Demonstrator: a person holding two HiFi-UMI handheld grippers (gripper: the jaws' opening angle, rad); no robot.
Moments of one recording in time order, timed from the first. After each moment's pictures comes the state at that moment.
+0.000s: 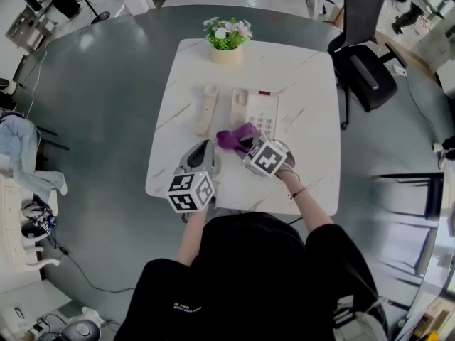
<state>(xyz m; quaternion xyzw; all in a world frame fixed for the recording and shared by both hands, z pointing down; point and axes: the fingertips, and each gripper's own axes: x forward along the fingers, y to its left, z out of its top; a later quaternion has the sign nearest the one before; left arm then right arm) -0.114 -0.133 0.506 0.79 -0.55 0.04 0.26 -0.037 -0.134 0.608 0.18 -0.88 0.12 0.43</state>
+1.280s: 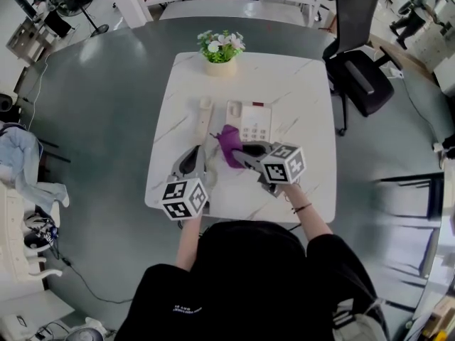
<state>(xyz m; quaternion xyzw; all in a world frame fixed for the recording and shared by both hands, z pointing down) -0.121 -0.146 0.483 0.79 -0.57 0.04 0.22 -0.026 -0.146 0.529 0.21 -0.92 0.29 0.13</state>
